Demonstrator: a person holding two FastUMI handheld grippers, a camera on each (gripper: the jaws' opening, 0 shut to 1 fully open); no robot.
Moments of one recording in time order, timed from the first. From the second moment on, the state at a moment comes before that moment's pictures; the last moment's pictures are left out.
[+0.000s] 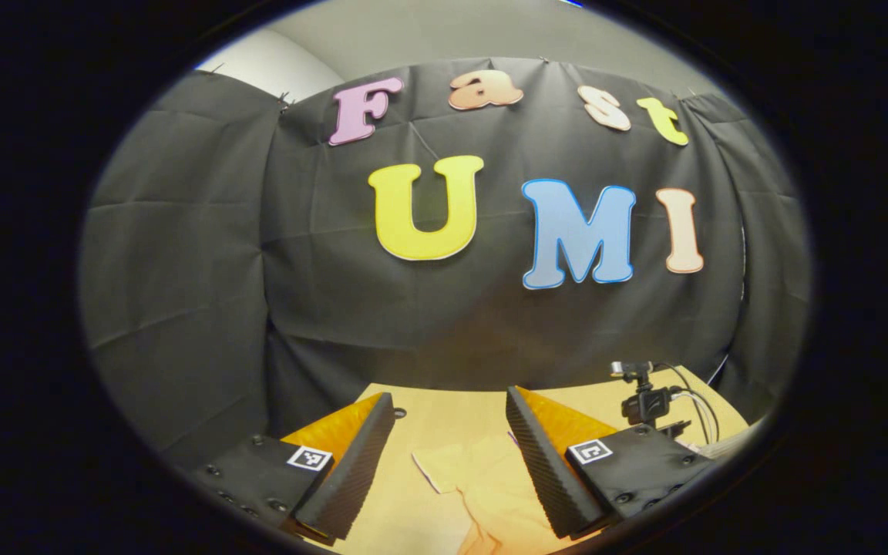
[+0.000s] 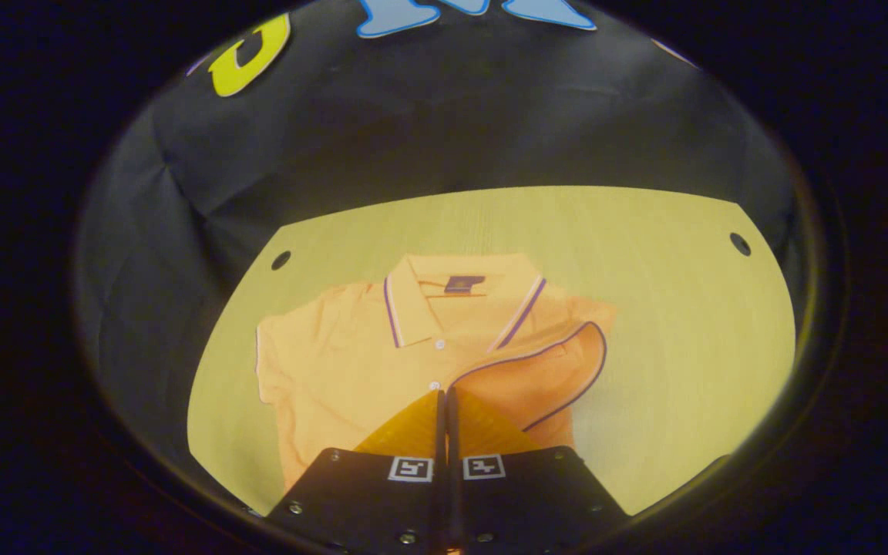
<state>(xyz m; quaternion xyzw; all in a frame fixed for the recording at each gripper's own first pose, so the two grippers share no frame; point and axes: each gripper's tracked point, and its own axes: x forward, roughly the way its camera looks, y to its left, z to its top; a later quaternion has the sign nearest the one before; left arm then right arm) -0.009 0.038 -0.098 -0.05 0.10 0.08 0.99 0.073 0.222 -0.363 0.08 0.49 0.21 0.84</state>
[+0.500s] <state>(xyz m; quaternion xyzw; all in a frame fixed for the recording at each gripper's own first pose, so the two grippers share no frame) -0.001 0.043 -0.120 -0.05 0.12 0.08 0.99 0.064 0.220 -0.367 0.03 0.50 0.21 0.84</state>
